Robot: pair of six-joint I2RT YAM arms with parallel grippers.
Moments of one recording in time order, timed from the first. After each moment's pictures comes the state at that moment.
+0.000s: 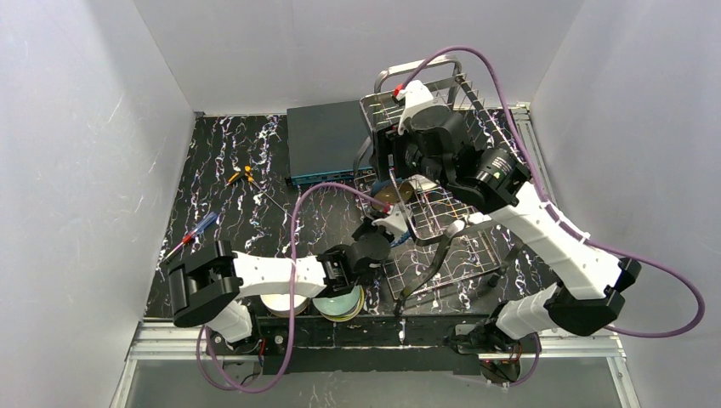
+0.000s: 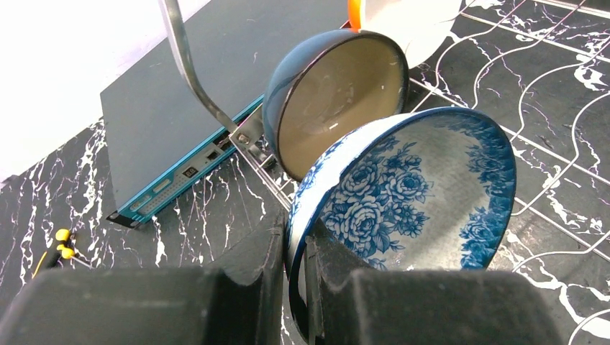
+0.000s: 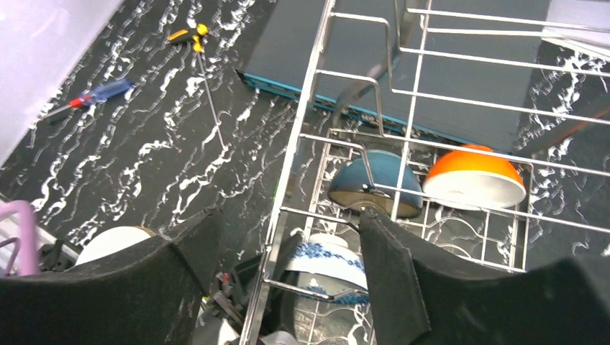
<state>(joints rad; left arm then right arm) -1.25 1.50 0.79 0.45 -0.93 0.20 0.94 1.41 1.81 -0.85 0.29 0.28</state>
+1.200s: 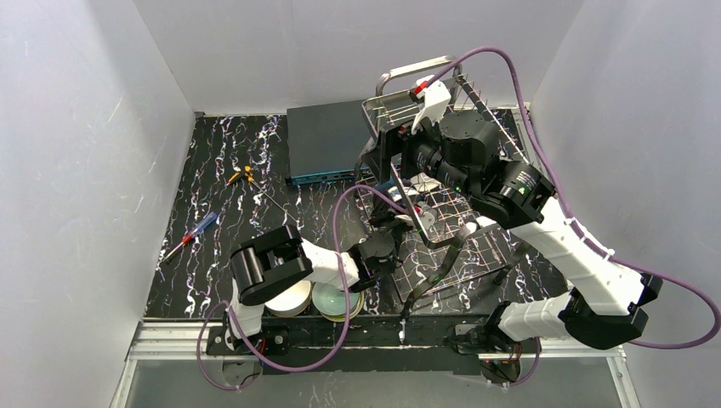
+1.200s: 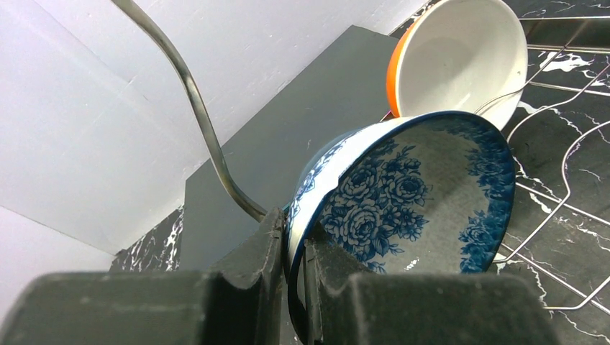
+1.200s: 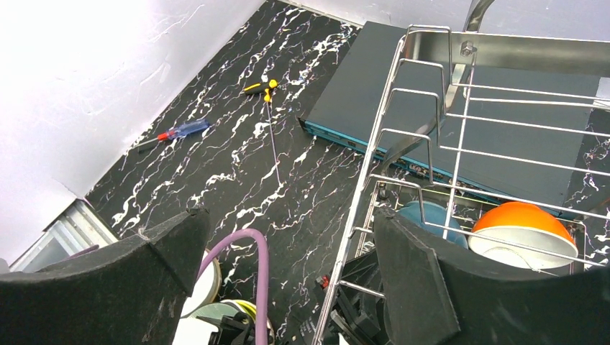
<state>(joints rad) -1.19 1.90 0.89 1.17 -0.95 0.79 0.95 1.29 1.72 -0.66 0.19 0.28</state>
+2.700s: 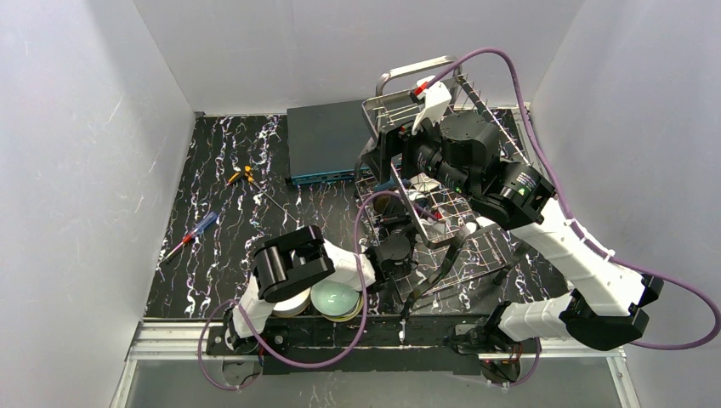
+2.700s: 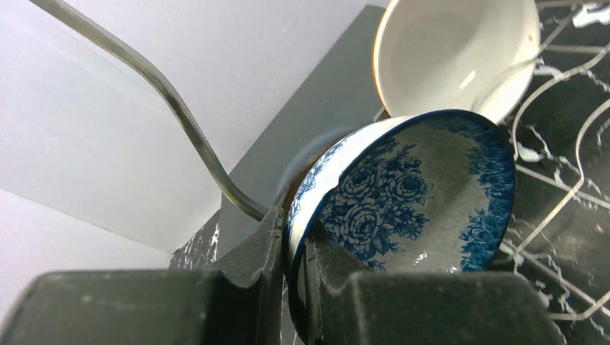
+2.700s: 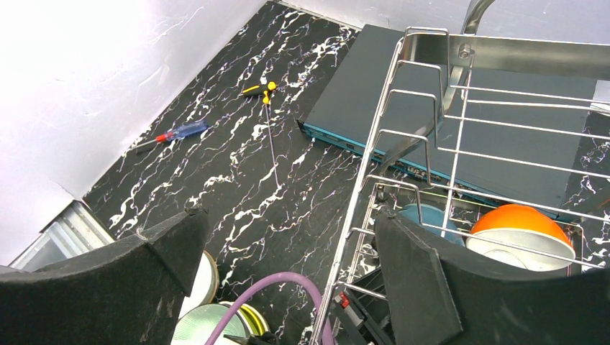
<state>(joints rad) -1.23 2.04 0.99 1.21 -1.01 1.00 0.95 1.28 1.70 -0.65 0.19 0.28</state>
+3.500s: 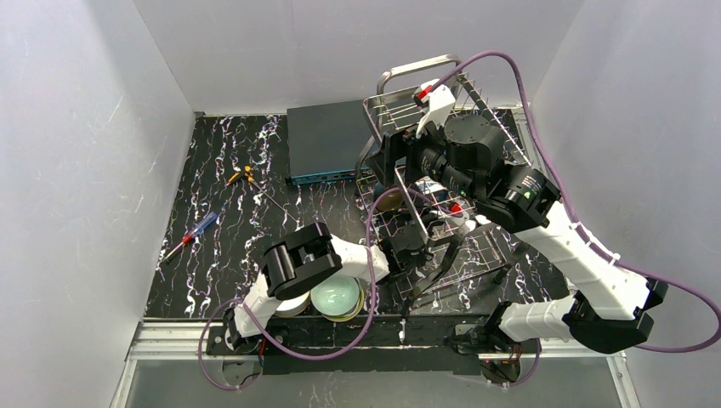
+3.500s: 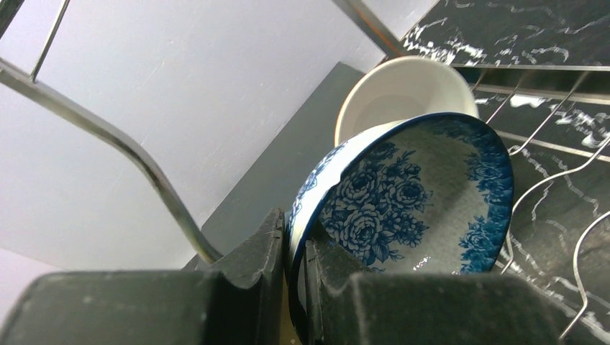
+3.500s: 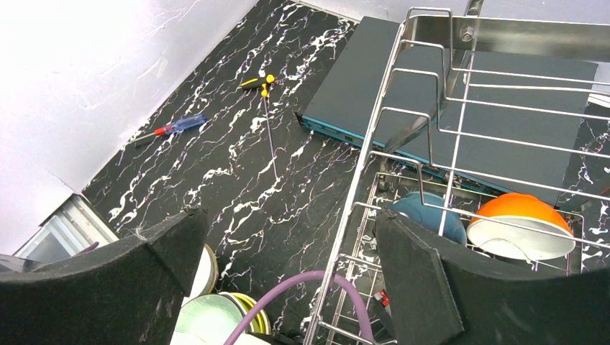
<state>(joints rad) -1.21 2.11 1.20 1.11 -0.93 1.00 0.95 1.26 1.69 -0.67 0.19 0.28</state>
